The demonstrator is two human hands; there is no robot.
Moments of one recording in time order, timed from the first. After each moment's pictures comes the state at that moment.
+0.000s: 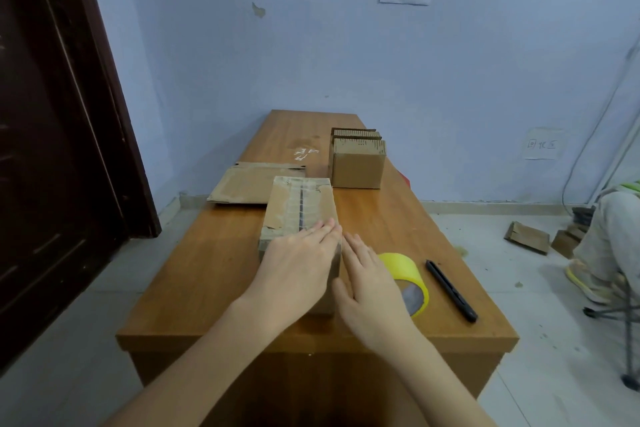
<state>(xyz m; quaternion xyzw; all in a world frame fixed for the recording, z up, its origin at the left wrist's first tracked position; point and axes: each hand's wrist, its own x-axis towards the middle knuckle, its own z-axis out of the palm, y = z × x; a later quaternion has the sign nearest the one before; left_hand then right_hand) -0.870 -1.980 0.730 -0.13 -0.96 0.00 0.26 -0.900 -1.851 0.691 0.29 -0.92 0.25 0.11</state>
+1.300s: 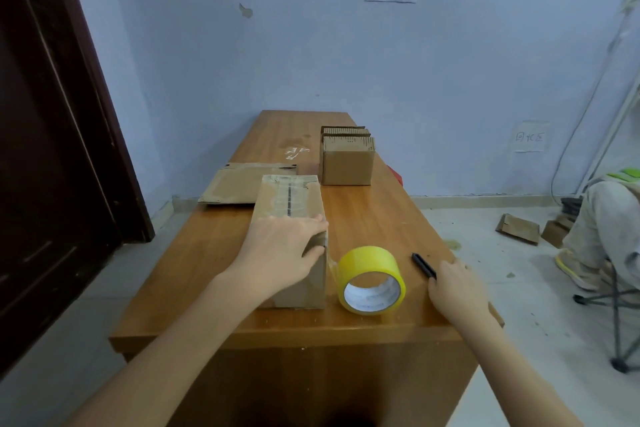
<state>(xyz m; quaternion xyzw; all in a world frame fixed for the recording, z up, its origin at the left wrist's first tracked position) -0.876 -1.988 0.753 -0.09 -0.97 -0.01 0.21 -0.979 -1.739 0.653 -0.02 -1.00 0.03 0.08</state>
